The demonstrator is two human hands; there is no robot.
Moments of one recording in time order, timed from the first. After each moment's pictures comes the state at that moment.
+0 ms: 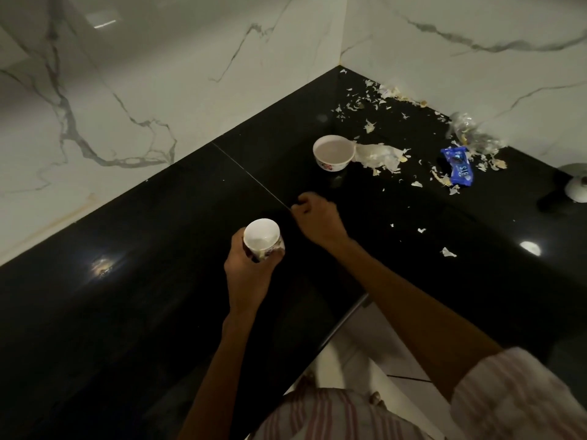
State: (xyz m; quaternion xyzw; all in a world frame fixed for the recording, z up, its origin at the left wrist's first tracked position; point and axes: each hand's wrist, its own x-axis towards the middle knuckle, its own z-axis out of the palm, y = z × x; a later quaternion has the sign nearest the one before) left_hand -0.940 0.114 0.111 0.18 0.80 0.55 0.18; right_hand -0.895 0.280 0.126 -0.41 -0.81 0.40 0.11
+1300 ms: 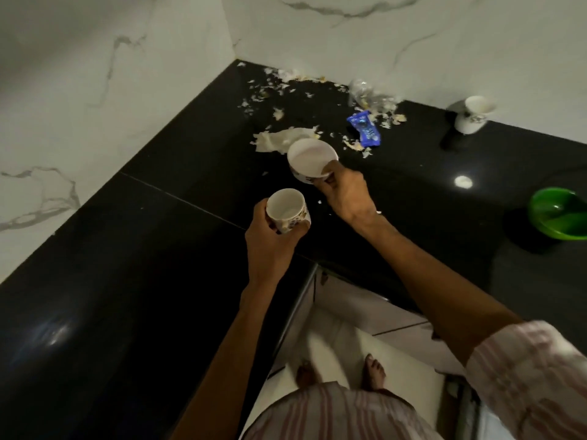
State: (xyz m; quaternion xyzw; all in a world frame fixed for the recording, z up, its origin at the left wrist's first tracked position) left_hand -0.849 0.213 0.143 0.34 0.74 0.51 0.28; right_hand -0.737 0.363 0.135 -0.48 -0.80 0.28 0.22
